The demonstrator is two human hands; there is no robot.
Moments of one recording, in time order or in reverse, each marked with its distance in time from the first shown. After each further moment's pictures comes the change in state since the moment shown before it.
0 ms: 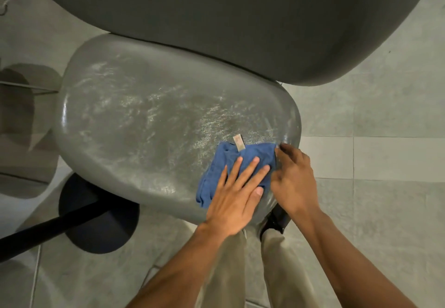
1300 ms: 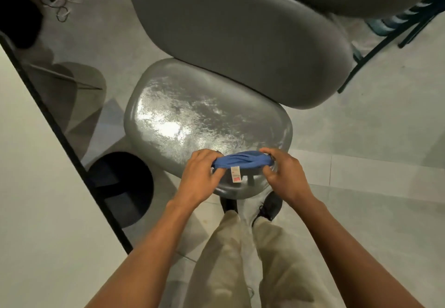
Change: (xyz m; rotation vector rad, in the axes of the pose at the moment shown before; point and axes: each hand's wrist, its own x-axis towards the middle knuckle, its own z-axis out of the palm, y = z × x) left_hand -0.123 0.026 -0.208 -0.252 0.242 -0.243; right_hand -0.106 -0.137 -0.129 0.056 -0.168 -0.155
